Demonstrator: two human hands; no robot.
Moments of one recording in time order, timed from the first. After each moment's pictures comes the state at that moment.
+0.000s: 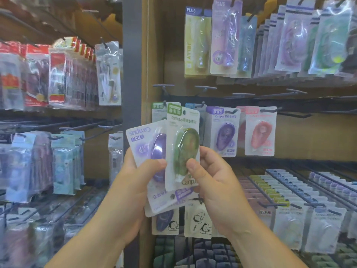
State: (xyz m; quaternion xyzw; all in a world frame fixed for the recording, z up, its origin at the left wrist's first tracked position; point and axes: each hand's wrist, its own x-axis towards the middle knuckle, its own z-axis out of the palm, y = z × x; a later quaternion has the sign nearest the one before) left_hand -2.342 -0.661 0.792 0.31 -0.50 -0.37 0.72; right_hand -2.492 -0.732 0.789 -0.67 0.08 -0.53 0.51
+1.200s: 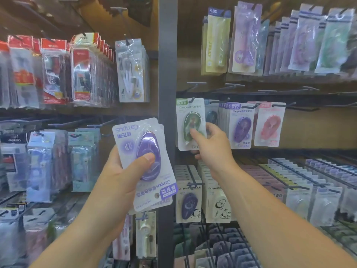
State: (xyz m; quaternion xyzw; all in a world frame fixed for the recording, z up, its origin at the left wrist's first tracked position) left_hand -2.249 -0.617 0.787 0.36 -0.49 -0.33 0.72; right_hand -2.411 -0.765 0.827 -0.63 0.32 -0.62 0.33
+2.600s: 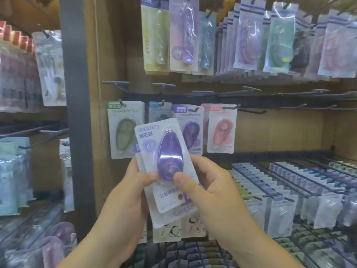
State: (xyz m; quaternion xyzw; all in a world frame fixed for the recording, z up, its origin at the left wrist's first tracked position) left_hand -2.380 -0.701 0.789 0.27 -0.58 -0.40 0.65; right_hand -2.553 -0.729 0.786 -0.73 0.21 -0.55 0.36
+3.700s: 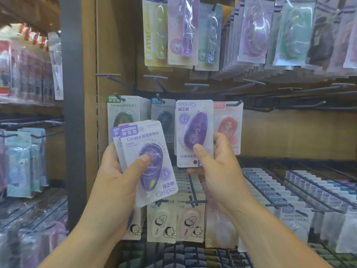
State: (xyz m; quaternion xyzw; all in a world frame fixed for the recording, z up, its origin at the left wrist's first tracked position) left_hand -2.408 -0.713 0.779 0.33 -0.49 -0.25 0.77; right_hand -2.575 -0.800 0.800 -0.68 0.19 -0.60 0.37
